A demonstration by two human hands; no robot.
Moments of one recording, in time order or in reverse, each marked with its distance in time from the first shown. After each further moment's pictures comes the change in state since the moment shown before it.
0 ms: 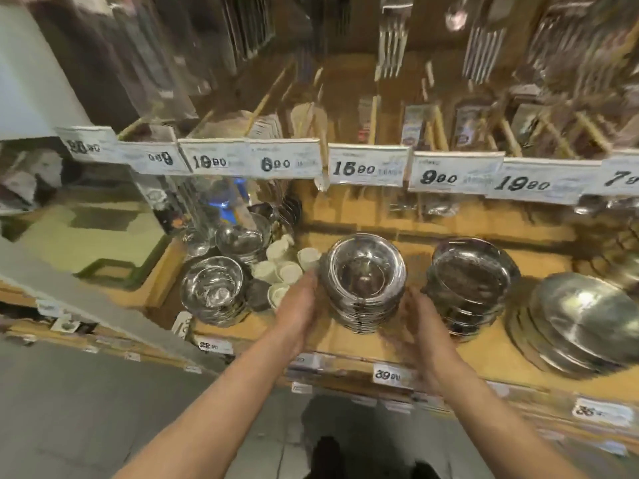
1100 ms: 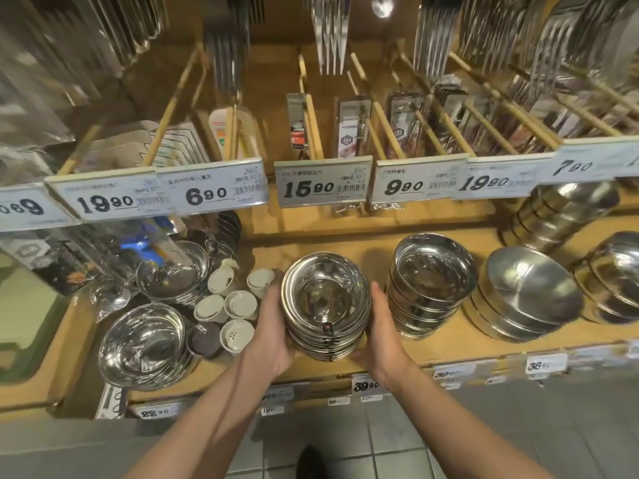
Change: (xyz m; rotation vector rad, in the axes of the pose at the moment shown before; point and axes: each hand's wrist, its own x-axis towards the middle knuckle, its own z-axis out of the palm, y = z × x) left_hand 0.074 -0.013 0.011 -0.228 -0.270 -0.277; right_hand 0.032 0.017 0.026 0.120 -0.087 -0.115
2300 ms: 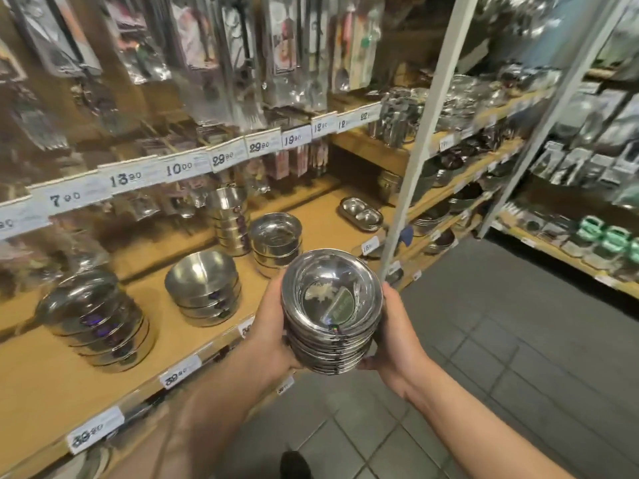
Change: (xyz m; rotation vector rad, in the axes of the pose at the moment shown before) left_hand -0.202 -0.274 0.386 0.442 -0.475 -0.156; right_hand -0.400 -0.092 -0.336 0.117 0.558 -0.294
